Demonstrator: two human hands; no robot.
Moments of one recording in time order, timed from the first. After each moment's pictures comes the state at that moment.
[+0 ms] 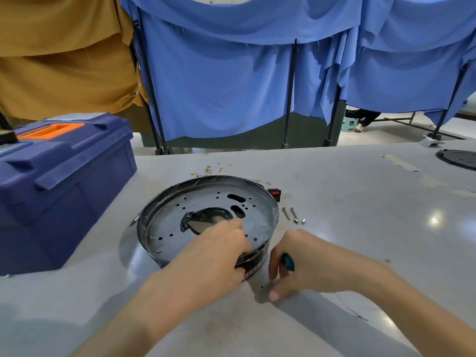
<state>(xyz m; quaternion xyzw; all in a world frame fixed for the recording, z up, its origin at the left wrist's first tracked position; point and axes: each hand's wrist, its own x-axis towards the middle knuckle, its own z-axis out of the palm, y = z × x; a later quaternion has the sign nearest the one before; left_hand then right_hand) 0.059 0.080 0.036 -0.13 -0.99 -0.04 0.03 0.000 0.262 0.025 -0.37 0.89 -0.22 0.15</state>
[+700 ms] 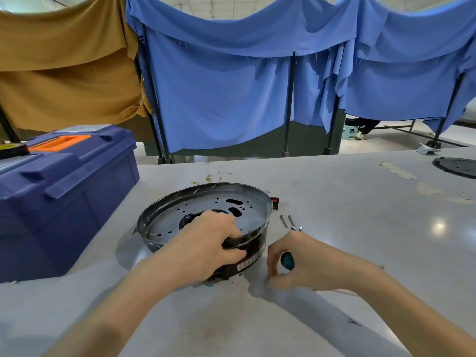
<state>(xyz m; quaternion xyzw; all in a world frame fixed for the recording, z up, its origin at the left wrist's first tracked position) 0.046 0.063 0.052 -0.16 -0.97 -0.17 0.06 -0.005 0.271 0.021 -0.38 0.87 -0.28 0.14</state>
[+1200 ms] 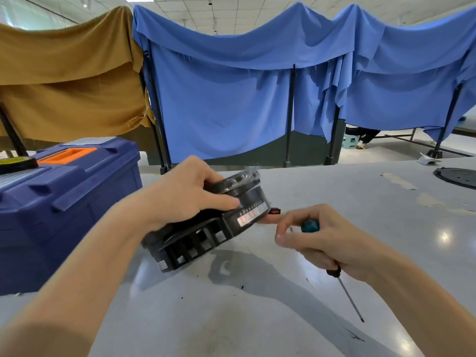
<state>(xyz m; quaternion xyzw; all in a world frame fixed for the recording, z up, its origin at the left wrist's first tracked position) 0.039 0.045 0.137 -0.11 -0.93 -0.36 0.06 -0.008 0.289 0.063 -0.32 0.73 -0.57 0.20</state>
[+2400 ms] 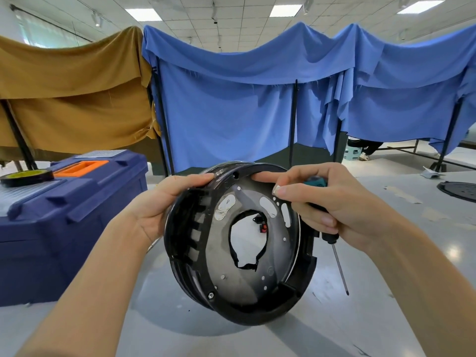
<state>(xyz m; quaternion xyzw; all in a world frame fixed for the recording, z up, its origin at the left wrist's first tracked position) 0.022 0.006 0.124 -0.01 -0.62 -0.78 -0.07 -0.002 0.269 0.130 -0.37 0.66 -0.65 0.09</state>
